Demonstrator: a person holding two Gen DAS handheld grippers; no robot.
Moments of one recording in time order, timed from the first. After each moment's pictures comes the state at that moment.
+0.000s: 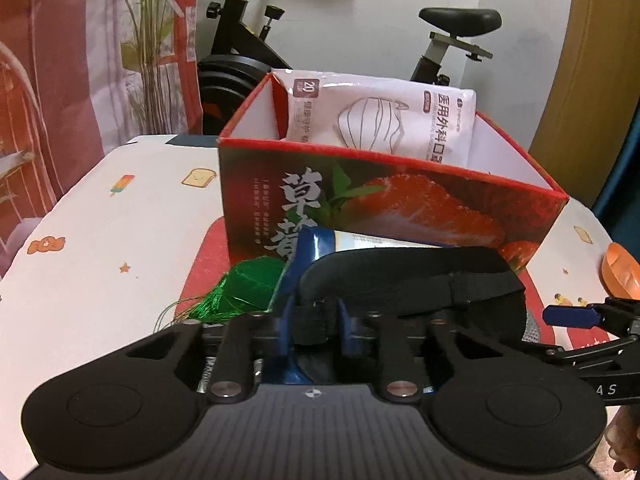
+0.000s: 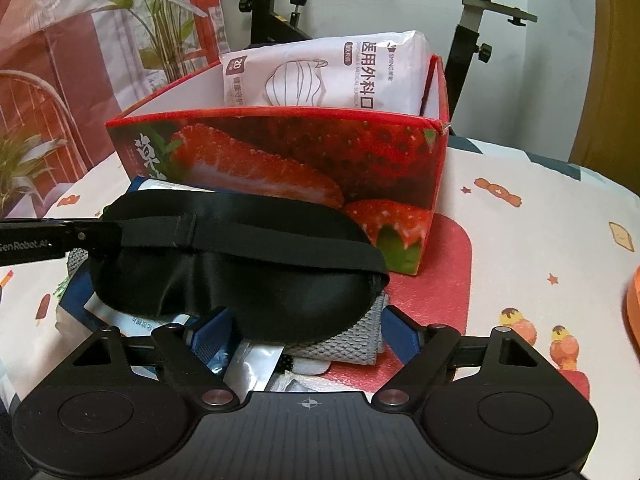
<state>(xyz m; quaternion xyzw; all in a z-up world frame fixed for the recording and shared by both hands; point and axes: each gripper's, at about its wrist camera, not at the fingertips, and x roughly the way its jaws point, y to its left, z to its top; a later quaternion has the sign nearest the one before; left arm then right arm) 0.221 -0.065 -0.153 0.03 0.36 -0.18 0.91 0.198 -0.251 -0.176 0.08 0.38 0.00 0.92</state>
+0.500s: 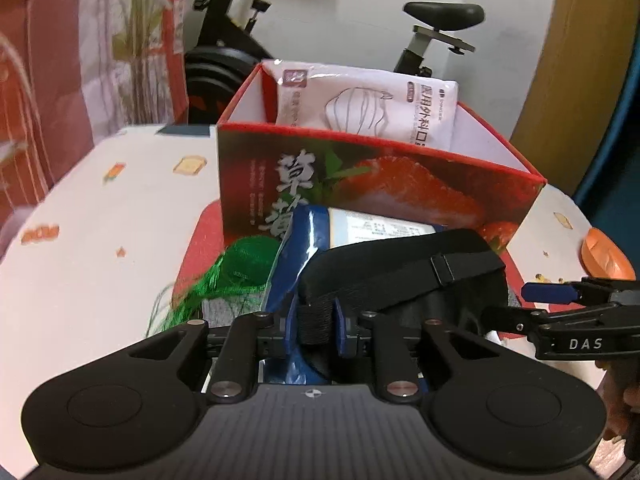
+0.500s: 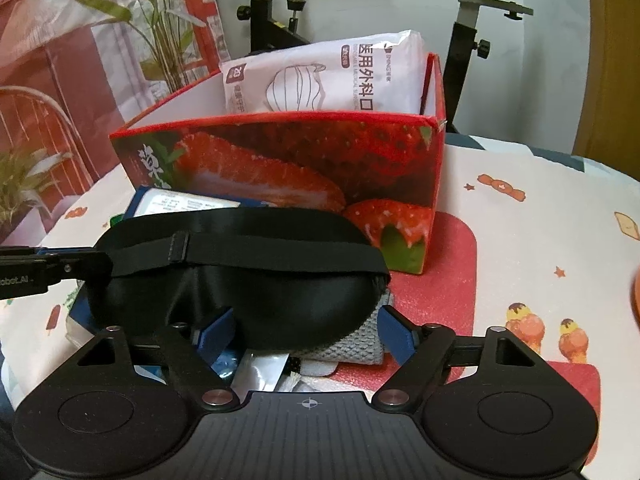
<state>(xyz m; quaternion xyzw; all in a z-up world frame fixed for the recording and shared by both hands) 0.209 -0.052 -0.154 0.02 0.37 -0.21 0.90 0.196 -0.256 -0.176 0.10 0.38 0.01 0.92</state>
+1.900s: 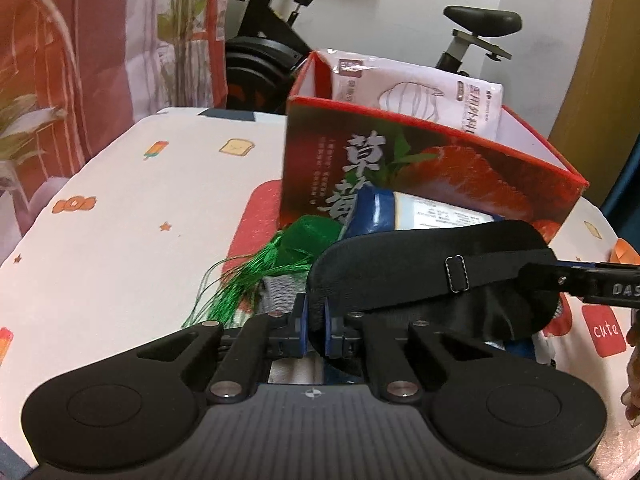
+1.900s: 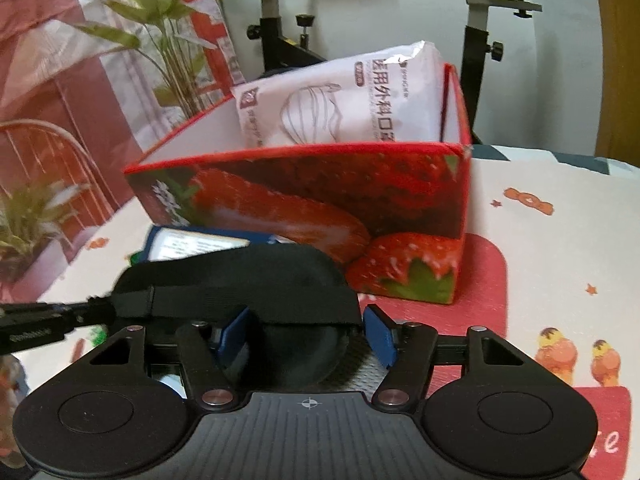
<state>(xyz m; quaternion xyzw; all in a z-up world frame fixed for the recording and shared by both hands) 0.214 -0.019 -0.168 0.01 0.38 -0.17 0.91 0.214 -0.261 -0.172 0.14 0.34 0.04 0.93</state>
